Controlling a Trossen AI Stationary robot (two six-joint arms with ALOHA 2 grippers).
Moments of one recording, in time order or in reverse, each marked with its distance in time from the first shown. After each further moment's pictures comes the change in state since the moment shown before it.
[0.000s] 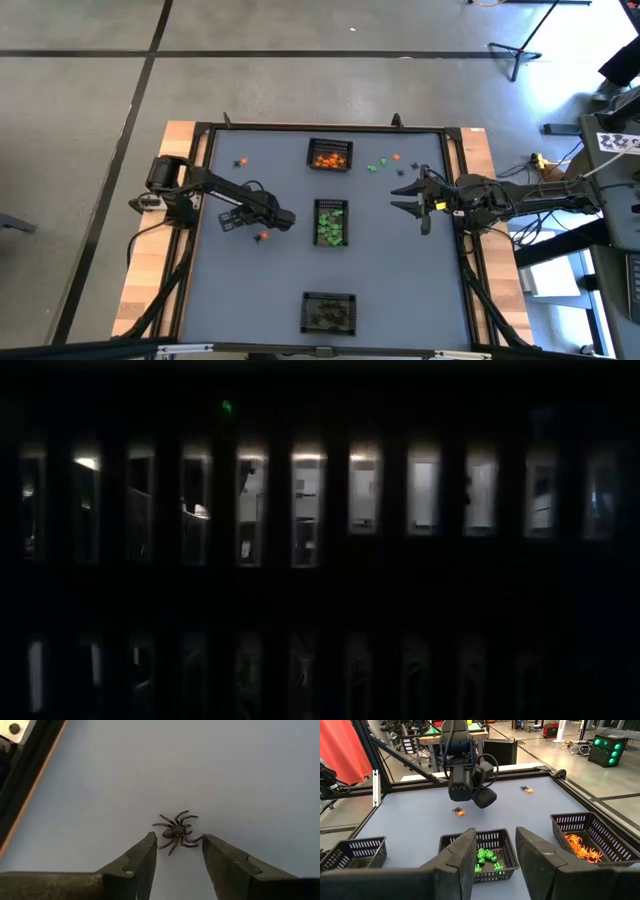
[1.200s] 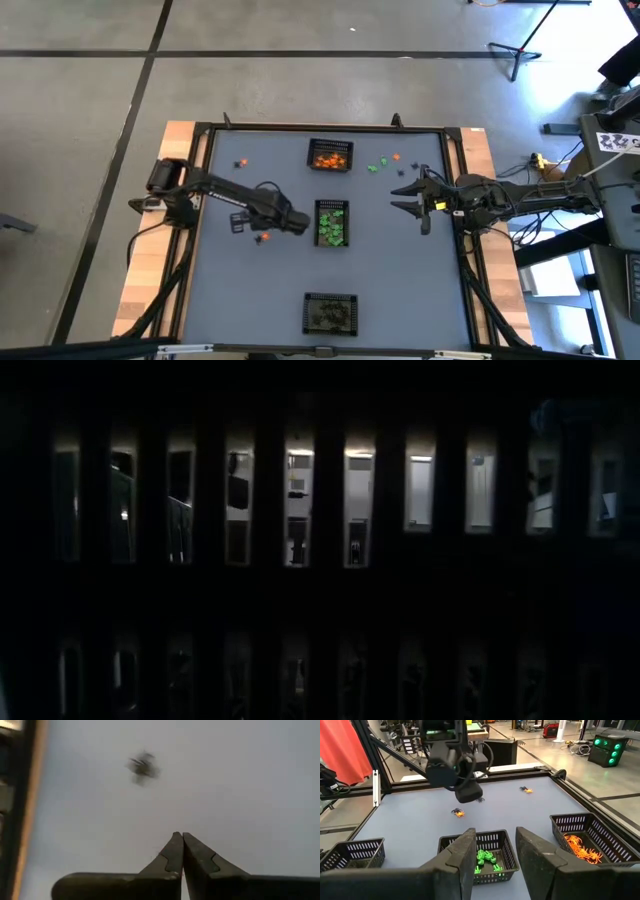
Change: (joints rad) left arm -0.070 0.006 0.318 -0.206 0.096 0.147; right arm 0.000 0.000 0.000 0.000 0.000 0.000
